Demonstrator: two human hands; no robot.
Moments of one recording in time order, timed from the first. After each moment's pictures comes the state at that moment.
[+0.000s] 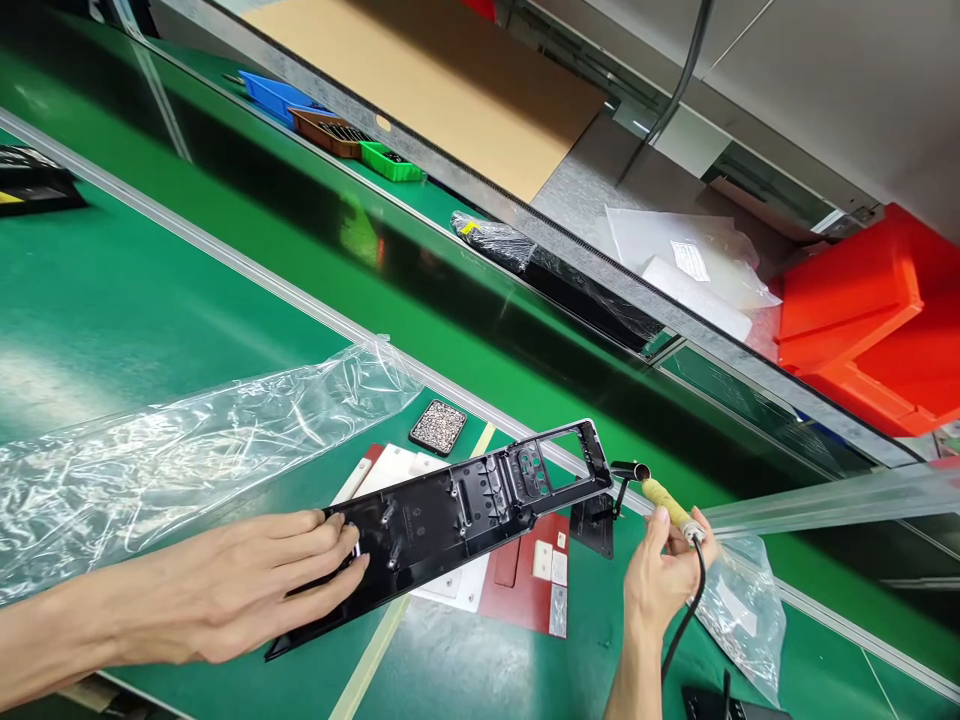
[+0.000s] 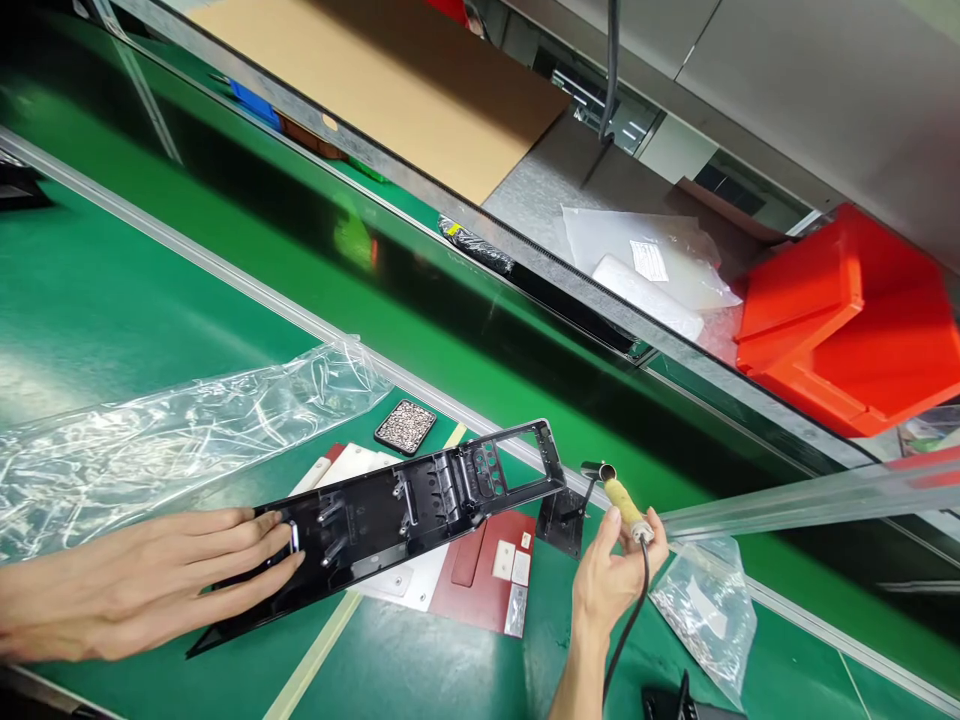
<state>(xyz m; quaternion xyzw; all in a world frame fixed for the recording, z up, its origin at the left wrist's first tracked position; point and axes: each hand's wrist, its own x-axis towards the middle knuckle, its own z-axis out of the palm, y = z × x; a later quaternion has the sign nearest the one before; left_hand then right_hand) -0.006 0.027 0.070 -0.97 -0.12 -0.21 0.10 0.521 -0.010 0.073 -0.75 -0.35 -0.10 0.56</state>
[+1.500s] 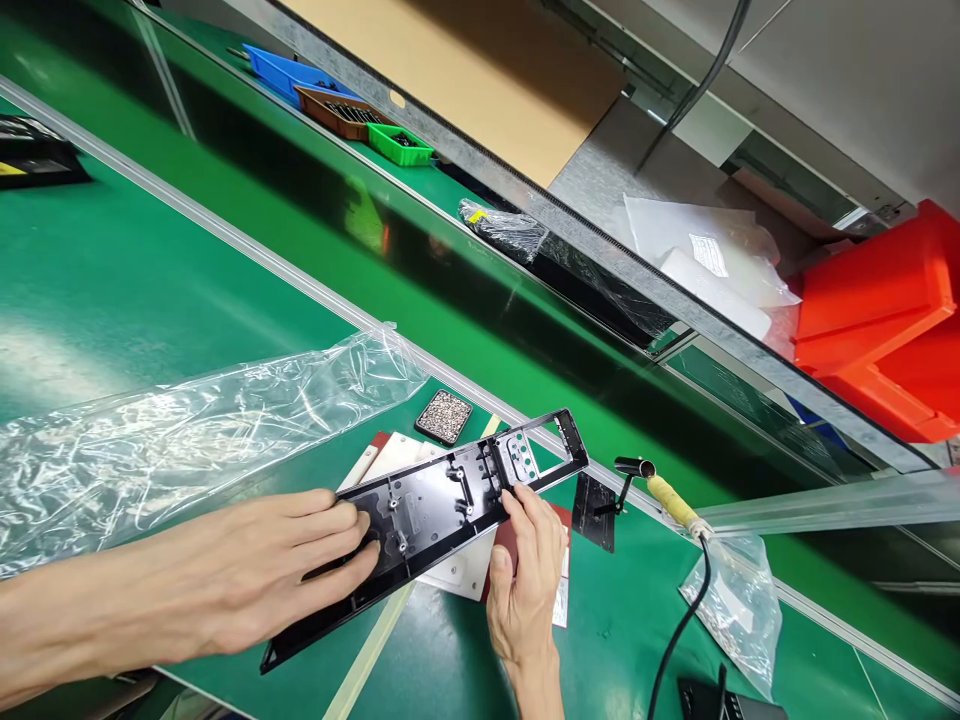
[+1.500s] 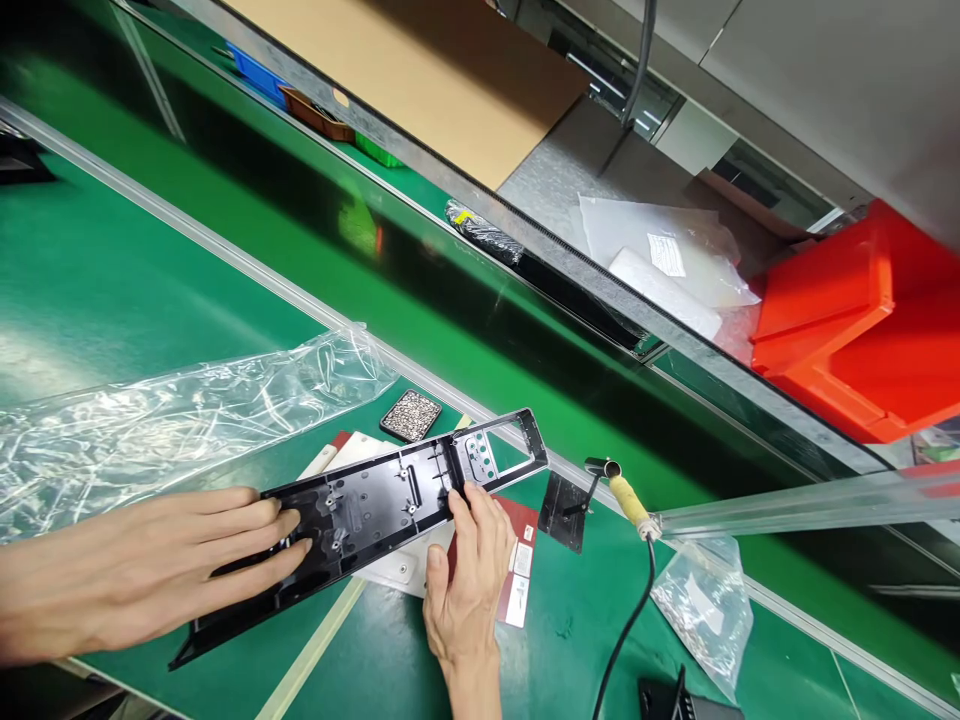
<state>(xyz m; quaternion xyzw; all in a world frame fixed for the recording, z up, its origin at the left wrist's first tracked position) 0.016 0.020 0.112 -0.96 -0.15 -0.22 0.11 0.367 -0.039 0.053 -0.55 -0.74 -0.10 0.38</state>
